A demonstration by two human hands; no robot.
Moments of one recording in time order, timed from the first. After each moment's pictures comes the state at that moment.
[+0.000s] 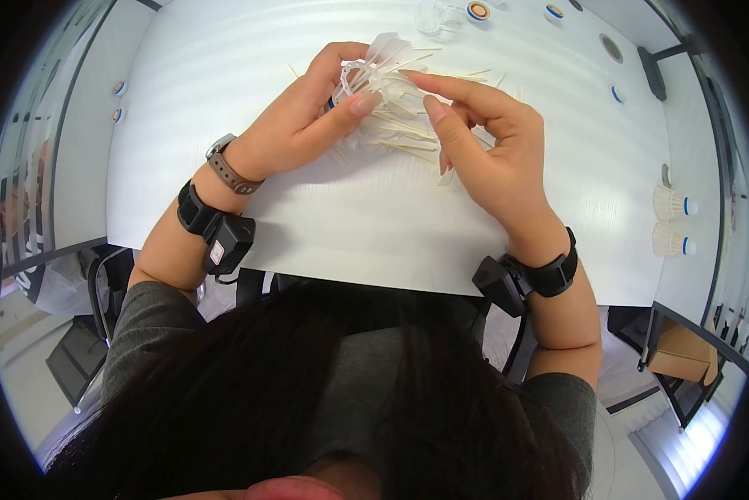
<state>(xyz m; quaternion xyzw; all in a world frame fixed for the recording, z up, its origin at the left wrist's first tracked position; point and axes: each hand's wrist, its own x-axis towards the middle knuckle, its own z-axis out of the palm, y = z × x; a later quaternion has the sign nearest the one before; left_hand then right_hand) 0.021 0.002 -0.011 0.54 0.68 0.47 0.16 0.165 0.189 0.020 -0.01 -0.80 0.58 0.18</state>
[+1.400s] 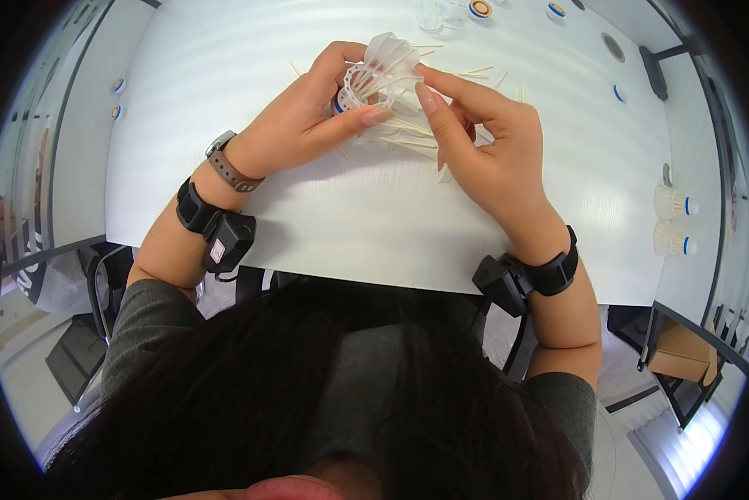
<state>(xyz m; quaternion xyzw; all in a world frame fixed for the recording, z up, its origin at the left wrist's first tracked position) 0.021 0.003 -0.010 0.55 0.69 0.44 0.15 0.164 0.185 0.017 -0.02 -0.83 0.52 0.20</state>
